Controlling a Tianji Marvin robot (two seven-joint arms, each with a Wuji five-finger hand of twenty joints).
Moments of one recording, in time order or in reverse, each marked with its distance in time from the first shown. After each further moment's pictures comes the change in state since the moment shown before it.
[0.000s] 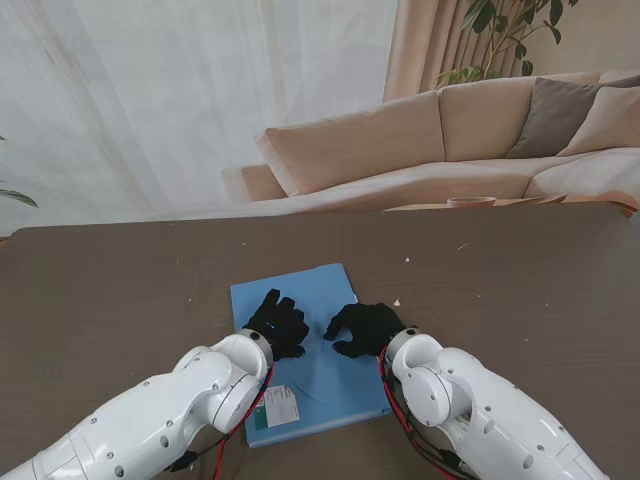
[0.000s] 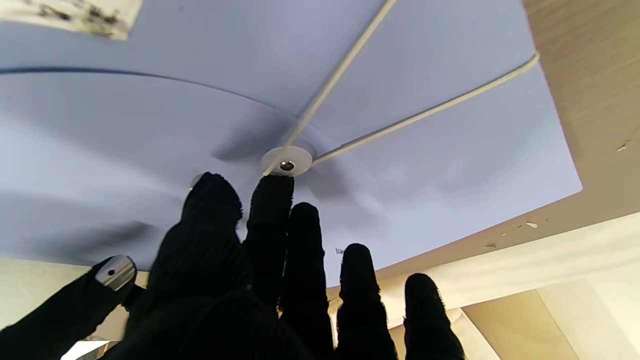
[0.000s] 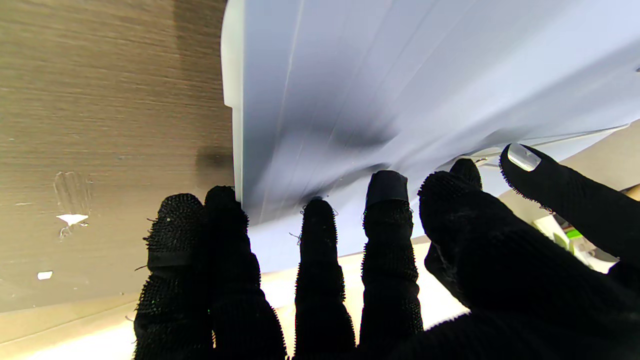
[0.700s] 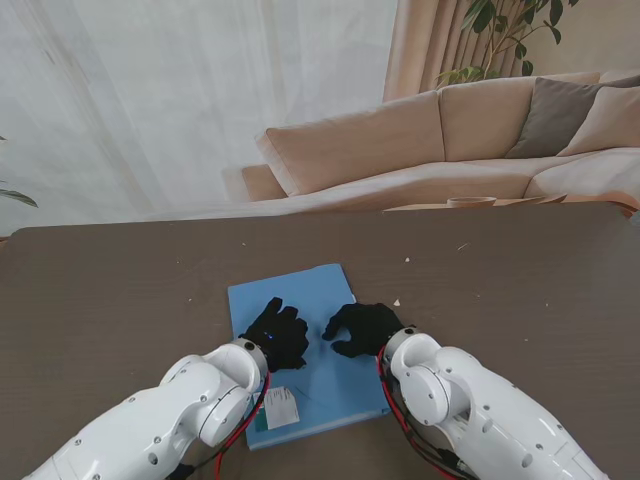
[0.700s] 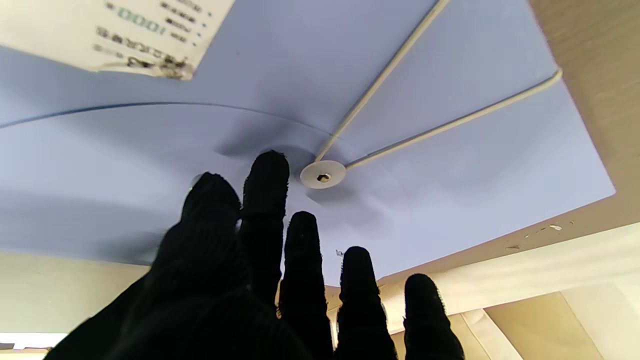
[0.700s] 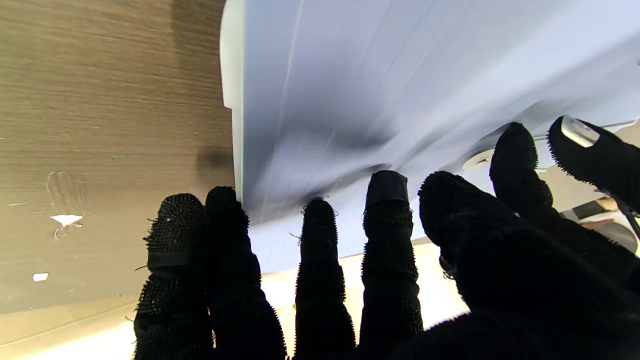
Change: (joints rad) left arm 0.112 0.004 -0.106 -0.066 0.055 -0.111 -0.016; right arm 0.008 0.000 -0.010 -0.002 0.007 0.010 0.008; left_hand 0.000 0.000 0.000 0.000 0.121 -0.042 0.040 -0.073 -0.038 -0.010 -0.167 -0.157 0.000 -0.001 -0.077 -0.016 0.000 0.000 -0.011 -0.003; right_hand 0.000 0.000 0.000 0.000 0.000 0.000 0.000 0.000 0.000 -0.006 -0.007 -0.004 -0.002 -0.005 -0.003 0.000 -0.001 0.000 0.000 0.000
